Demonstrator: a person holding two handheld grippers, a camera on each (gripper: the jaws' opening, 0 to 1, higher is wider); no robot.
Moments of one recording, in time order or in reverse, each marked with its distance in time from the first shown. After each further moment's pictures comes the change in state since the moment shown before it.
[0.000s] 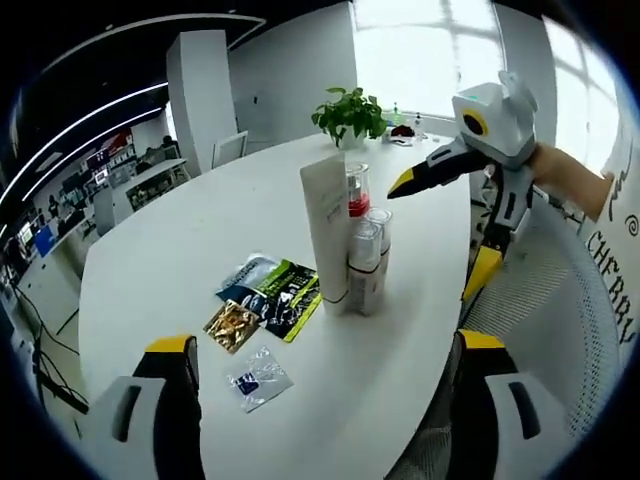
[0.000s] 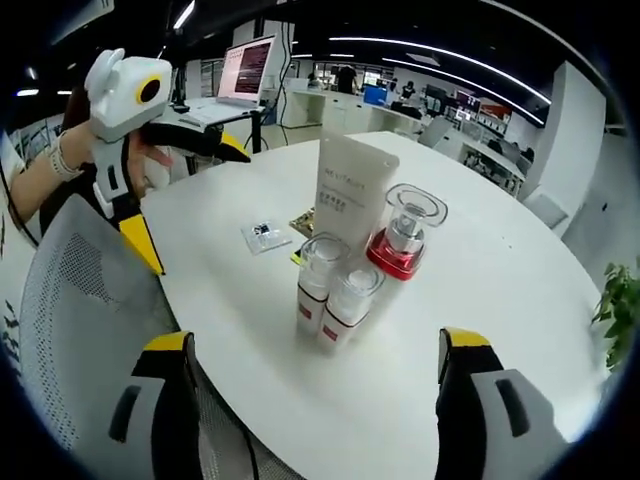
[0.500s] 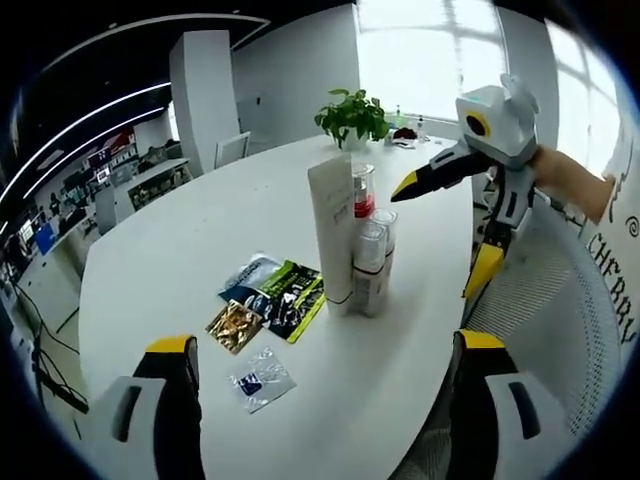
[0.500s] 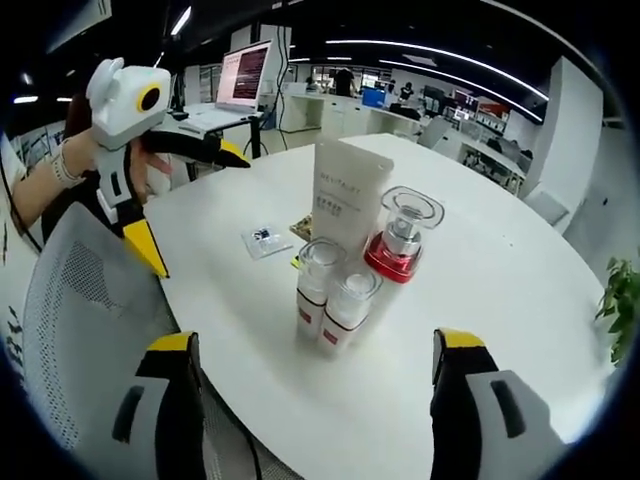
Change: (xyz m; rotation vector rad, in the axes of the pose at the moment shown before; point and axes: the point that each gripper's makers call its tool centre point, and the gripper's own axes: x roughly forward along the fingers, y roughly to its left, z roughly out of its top) left arm 0.002 0.004 -0.004 0.009 0.013 -0.008; right arm 0.000 -0.001 0.002 0.028 -0.016 0.012
